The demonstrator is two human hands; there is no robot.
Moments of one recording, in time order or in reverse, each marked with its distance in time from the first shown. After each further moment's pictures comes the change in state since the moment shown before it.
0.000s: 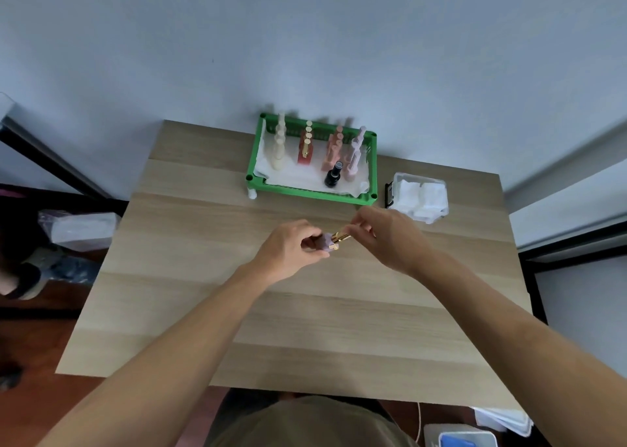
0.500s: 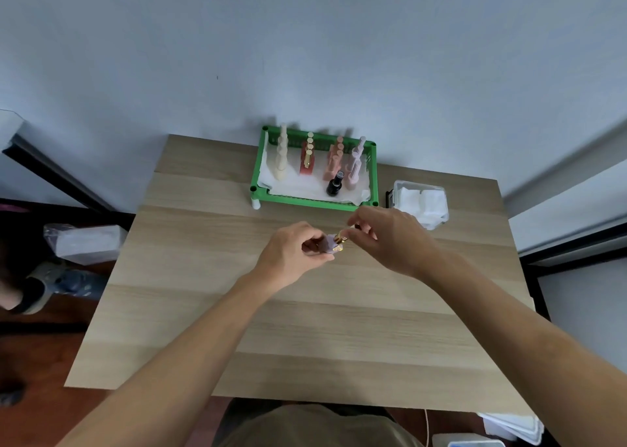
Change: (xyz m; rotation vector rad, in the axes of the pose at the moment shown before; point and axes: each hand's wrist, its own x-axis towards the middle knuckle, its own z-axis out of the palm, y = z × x) left_hand -0.006 0.010 -0.014 -0.090 0.079 0.000; right_hand 0.000 -0.022 -0.019 -0.073 0.029 -0.062
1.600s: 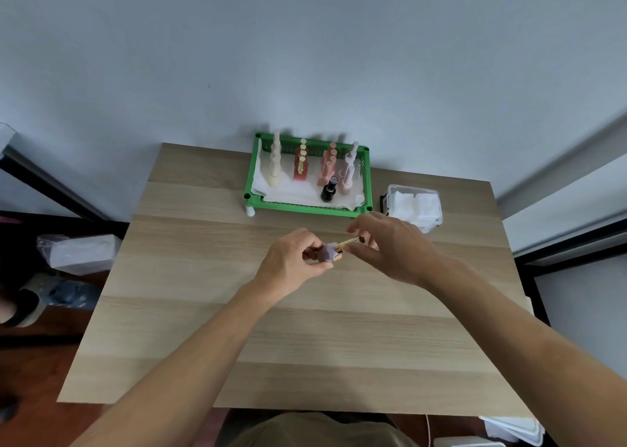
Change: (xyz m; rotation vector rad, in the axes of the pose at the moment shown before) left_hand 0.002 0.002 0.011 0.105 0.052 0.065; right_hand -0.007 0.013 -0.003 -0.021 -0.075 0.013
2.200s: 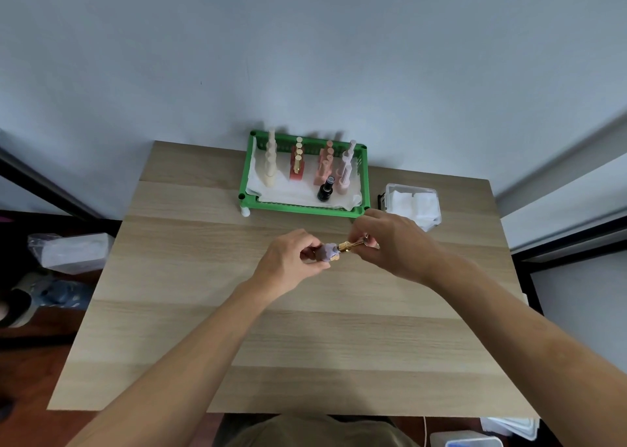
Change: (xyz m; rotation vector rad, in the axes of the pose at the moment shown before) left_hand 0.011 -0.007 0.004 -0.032 -0.063 -0.018; right_hand 0.007 0.006 -0.012 0.045 -0.043 -0.071
